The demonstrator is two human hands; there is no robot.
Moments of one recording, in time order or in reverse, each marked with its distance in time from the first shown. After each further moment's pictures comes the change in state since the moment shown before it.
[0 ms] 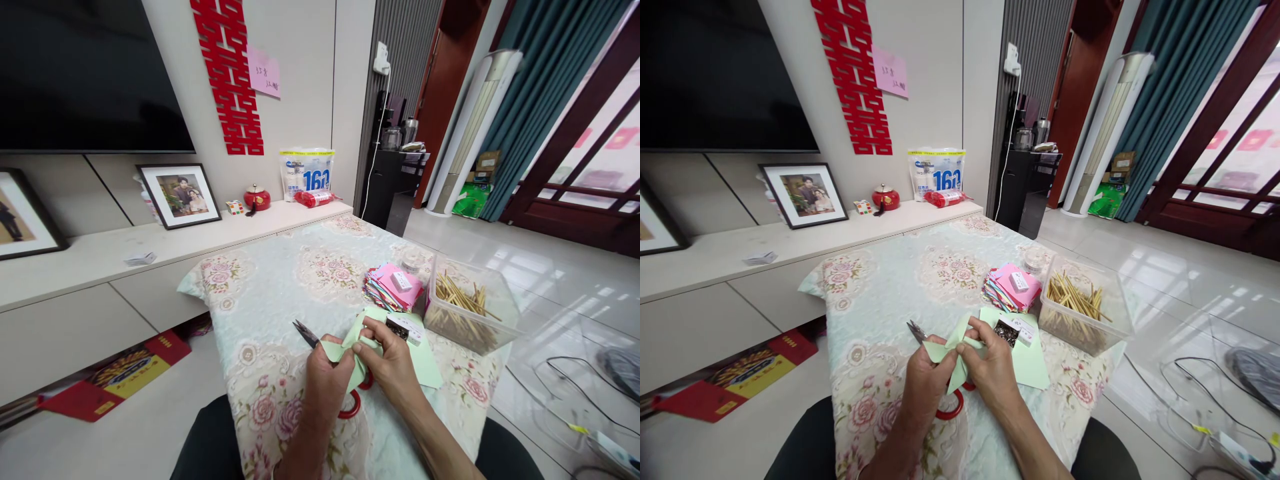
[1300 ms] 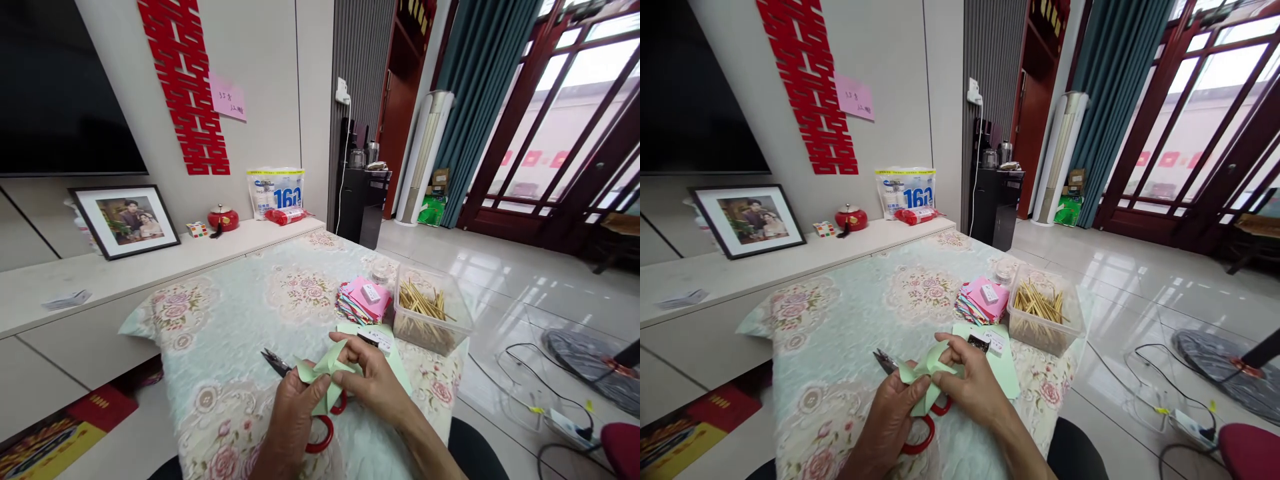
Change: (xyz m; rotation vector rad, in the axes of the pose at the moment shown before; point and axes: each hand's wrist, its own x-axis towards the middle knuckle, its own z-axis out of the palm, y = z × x) left_hand 0.000 0.003 -0.006 -0.474 -0.336 -0.184; right_hand 0.001 -0.024 -0.028 0.133 -0.257 0.025
